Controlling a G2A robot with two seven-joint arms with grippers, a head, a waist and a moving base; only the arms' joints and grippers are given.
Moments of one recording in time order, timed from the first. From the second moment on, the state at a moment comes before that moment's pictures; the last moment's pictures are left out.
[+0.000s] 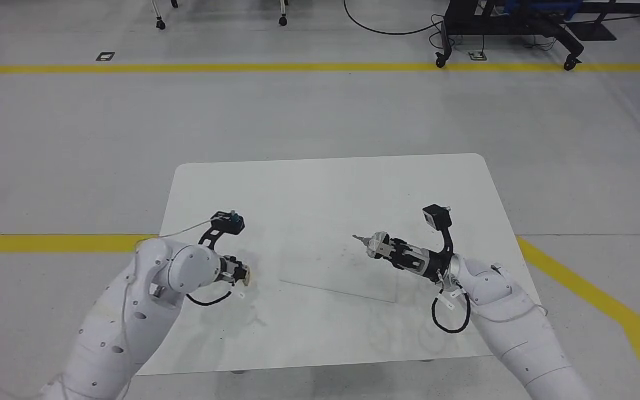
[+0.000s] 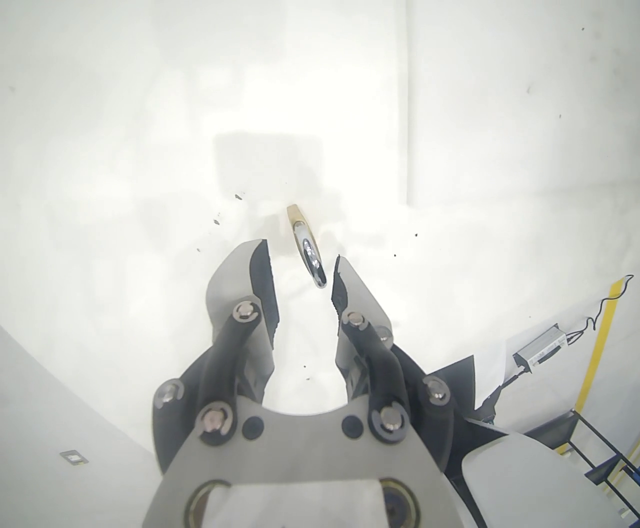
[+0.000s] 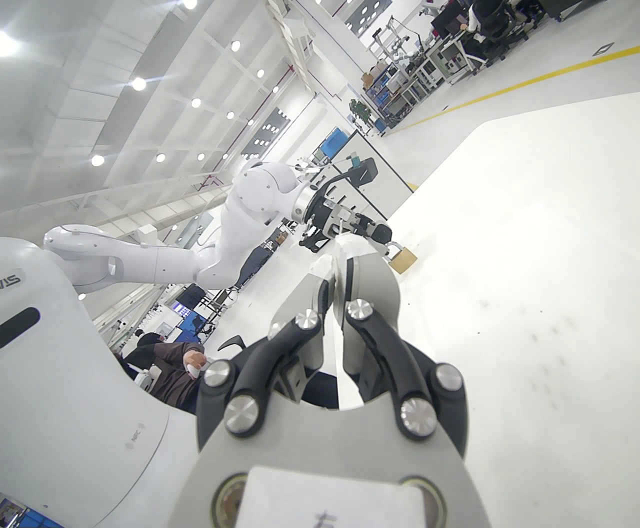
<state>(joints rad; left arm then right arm) 0.91 -1.08 -1.07 -1.56 0.81 0.11 -1.28 -0.94 -1.03 1.03 -1.12 0.32 -1.01 0.80</state>
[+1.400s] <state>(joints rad) 0.94 -1.08 -1.10 -1.53 0.76 -0.04 -1.10 -0.94 -1.03 1.03 -1.12 0.32 -1.01 0.80</state>
